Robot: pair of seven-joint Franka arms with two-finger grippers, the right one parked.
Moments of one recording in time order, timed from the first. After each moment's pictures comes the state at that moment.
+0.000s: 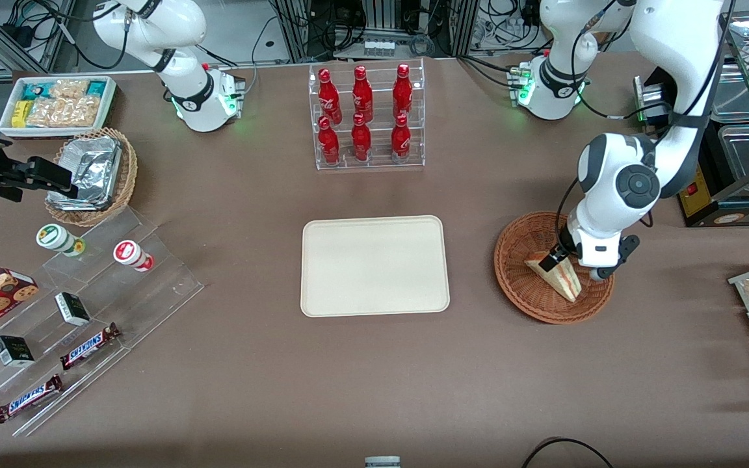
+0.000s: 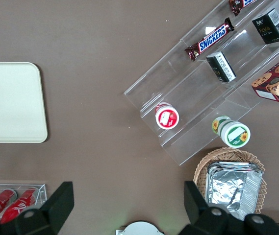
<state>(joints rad) -0.05 0.24 -0.14 -2.24 0.02 2.46 -0.93</state>
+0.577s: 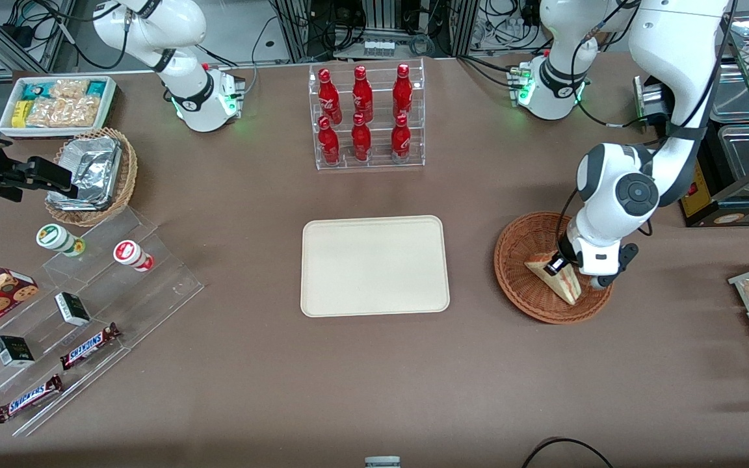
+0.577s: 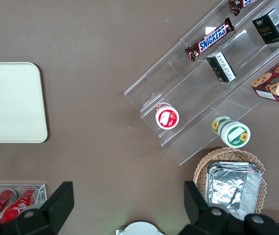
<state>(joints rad) -0.04 0.26 -0.14 -2.18 0.02 2.44 -0.94</state>
